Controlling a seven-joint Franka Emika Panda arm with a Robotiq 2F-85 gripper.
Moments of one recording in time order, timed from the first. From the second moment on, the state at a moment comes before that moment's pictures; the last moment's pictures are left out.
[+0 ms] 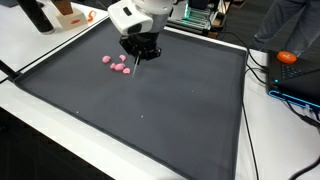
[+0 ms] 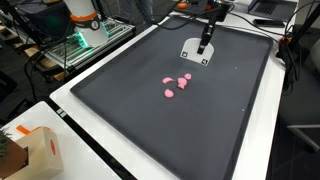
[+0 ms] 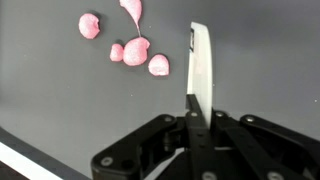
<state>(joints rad) 0.21 0.50 0.04 -1.77 -0.42 2.10 0.16</state>
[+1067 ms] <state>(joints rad) 0.12 0.52 0.03 -1.62 -0.23 2.03 0.05</state>
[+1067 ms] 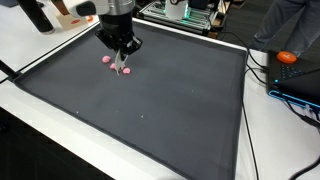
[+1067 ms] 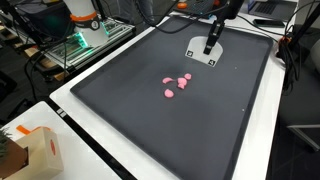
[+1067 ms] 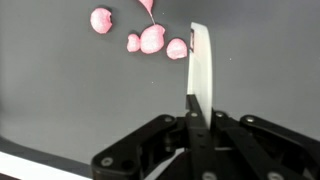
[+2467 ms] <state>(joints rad) -0.22 0.52 0.01 -1.52 0.18 1.88 -0.25</state>
